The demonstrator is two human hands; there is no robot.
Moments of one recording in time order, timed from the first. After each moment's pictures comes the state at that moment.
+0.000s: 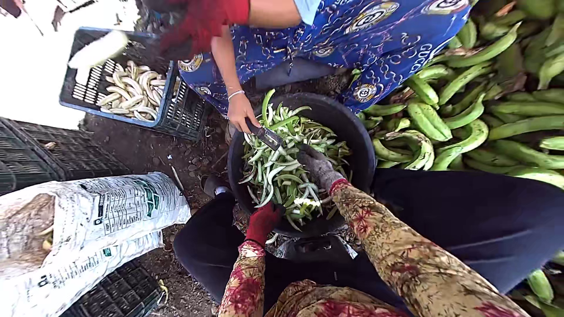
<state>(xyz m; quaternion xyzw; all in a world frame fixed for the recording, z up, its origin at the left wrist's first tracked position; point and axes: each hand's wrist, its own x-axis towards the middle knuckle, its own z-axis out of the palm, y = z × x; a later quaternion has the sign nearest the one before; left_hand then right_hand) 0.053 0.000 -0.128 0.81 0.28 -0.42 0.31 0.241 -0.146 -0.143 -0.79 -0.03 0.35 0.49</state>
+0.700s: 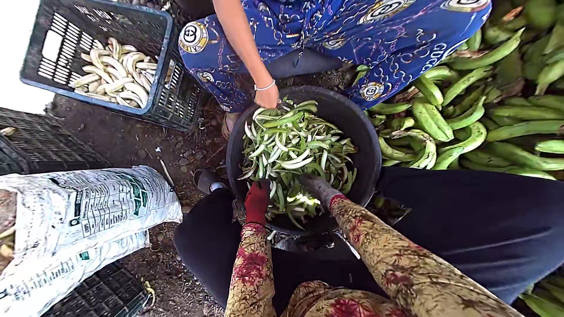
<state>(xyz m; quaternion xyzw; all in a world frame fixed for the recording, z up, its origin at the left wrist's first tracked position) 0.073 0.042 -0.187 0.77 0.43 -0.23 0.41 0.194 -0.154 -0.207 -0.83 0.01 0.47 0.30</state>
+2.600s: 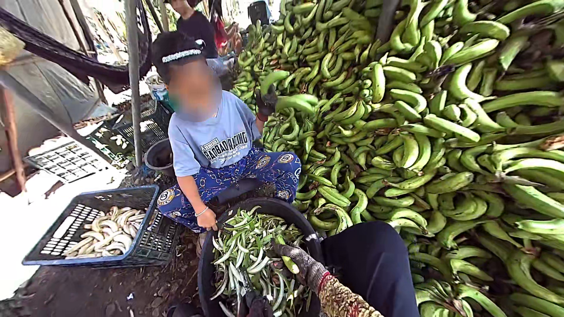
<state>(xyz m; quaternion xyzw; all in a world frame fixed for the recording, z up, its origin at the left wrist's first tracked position) 0.028 -0.055 -0.124 0.50 0.30 -0.02 0.81 0.201 -0.223 -0.077 -0.51 0.13 0.41 0.75</state>
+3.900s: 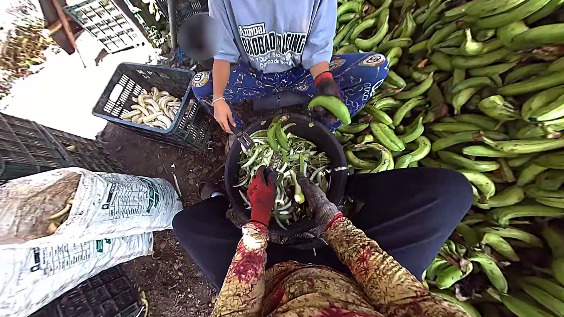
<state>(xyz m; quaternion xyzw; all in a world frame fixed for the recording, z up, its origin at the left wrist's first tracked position) 0.088 -0.050 -0.074 0.87 0.35 -0.01 0.34 0.145 -0.200 -0.090 -0.61 0.18 0.39 0.67</state>
